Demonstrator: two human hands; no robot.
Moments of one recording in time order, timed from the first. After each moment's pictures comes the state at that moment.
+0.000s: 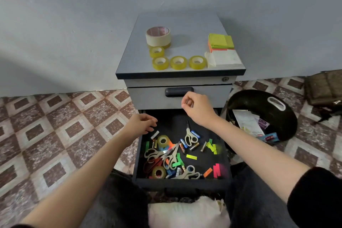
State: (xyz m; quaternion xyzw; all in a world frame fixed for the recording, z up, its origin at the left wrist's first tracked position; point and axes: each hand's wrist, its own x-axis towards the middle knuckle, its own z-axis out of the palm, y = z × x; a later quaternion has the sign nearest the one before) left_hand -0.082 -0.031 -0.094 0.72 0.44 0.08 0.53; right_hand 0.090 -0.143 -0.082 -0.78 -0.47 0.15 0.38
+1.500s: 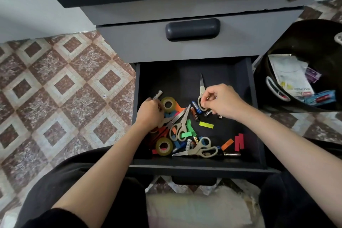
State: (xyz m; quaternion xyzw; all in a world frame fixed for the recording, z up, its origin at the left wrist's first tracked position) left_hand -0.049 -0.005 -0.273 0.86 0.44 -0.09 0.25; right_hand 0.115 -0.138 -0.214 -0.81 -0.37 0.38 0.25
